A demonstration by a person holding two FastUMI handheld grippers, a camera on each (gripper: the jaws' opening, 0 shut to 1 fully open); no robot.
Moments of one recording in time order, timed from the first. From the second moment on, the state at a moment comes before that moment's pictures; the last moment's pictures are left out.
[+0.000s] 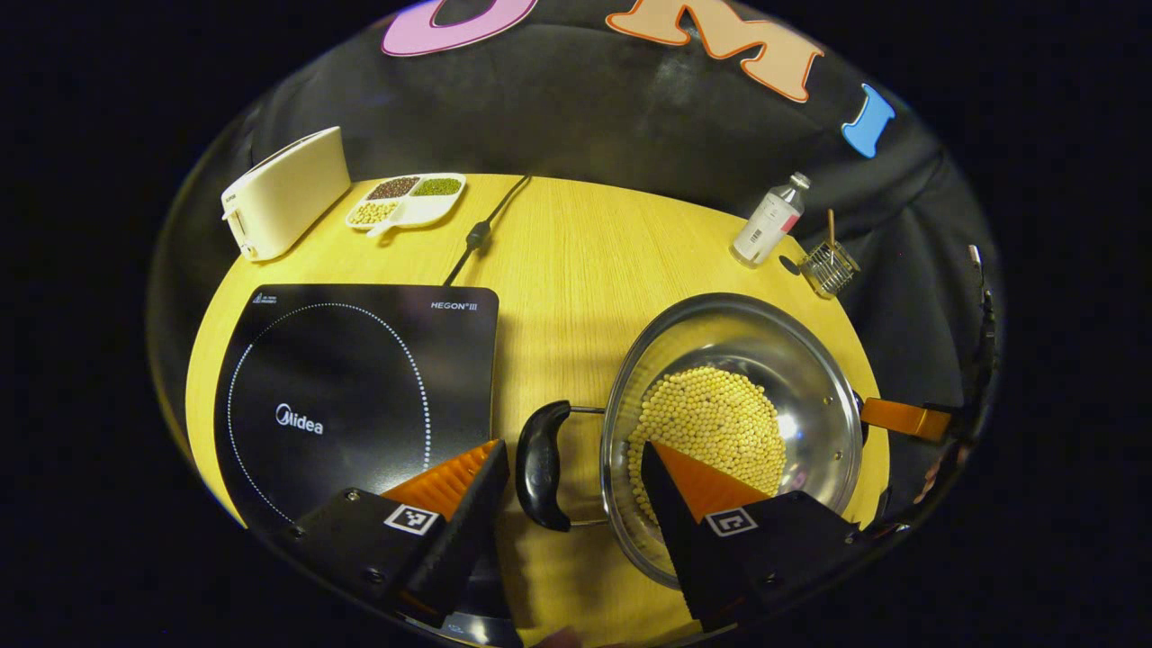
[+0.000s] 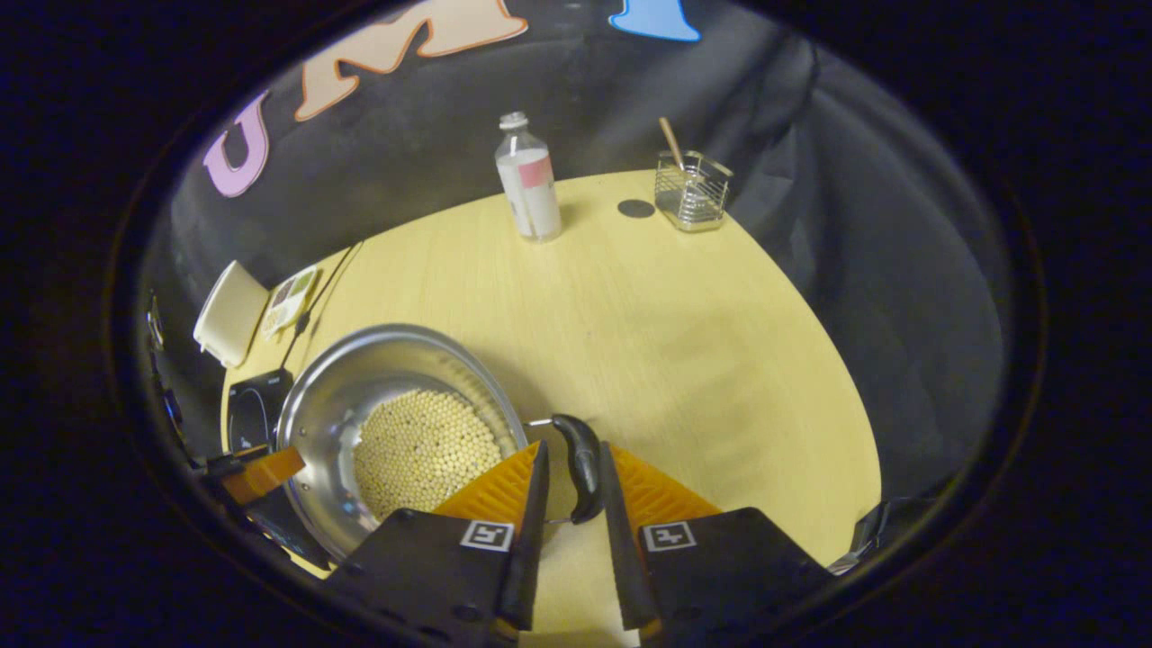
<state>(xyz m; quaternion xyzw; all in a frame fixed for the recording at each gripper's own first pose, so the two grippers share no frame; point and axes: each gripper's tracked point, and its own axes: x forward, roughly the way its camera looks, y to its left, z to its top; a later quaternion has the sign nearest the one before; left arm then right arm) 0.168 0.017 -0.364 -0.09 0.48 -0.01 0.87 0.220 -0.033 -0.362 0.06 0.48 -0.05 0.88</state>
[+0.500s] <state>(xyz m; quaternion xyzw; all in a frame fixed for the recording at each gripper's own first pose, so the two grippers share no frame) 0.170 0.013 -0.376 -0.07 0.49 0.02 0.87 0.222 -0.017 -0.376 0.09 0.50 0.00 0.86</state>
